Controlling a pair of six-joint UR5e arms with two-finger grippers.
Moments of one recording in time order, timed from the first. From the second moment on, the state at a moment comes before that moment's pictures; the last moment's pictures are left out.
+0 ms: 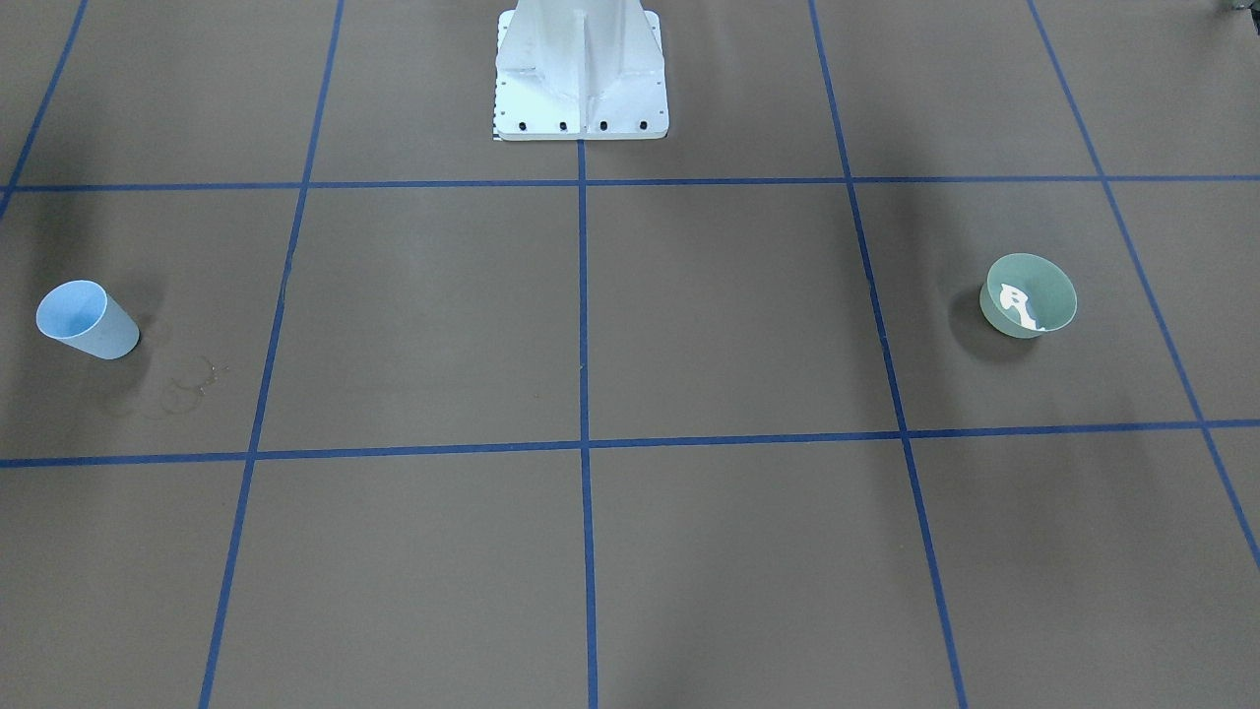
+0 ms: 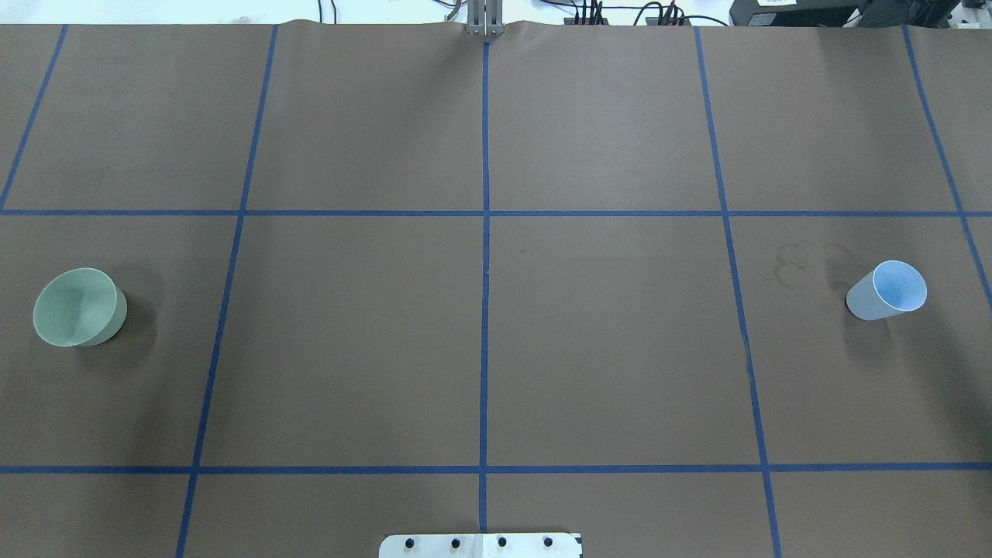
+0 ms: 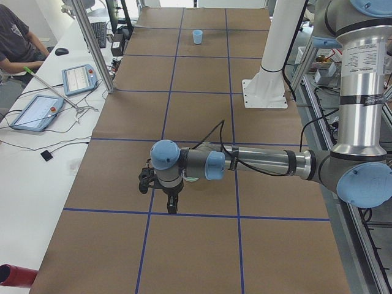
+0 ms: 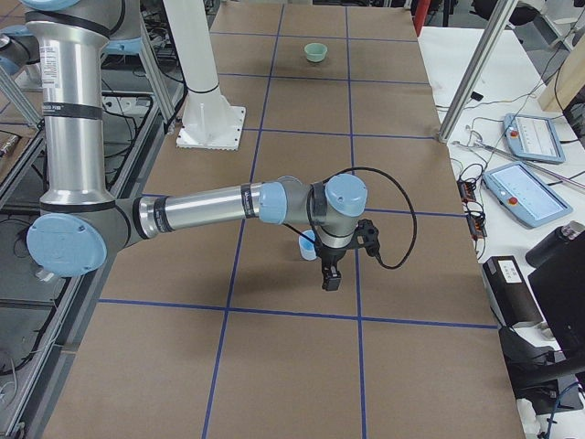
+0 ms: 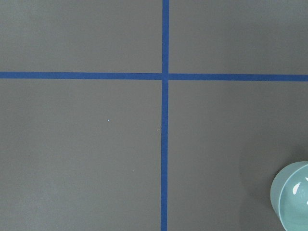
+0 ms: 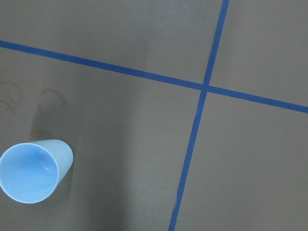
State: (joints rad) left arm -1.54 -1.50 -1.71 -1.57 -2.38 -0.07; right arm 1.50 -1.60 1.79 -1.78 2.31 -0.14
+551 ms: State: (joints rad) left arm -1.56 -1.46 -1.79 -1.57 -2.36 -0.09; right arm 1.52 -1.66 1.82 -1.77 2.32 -0.14
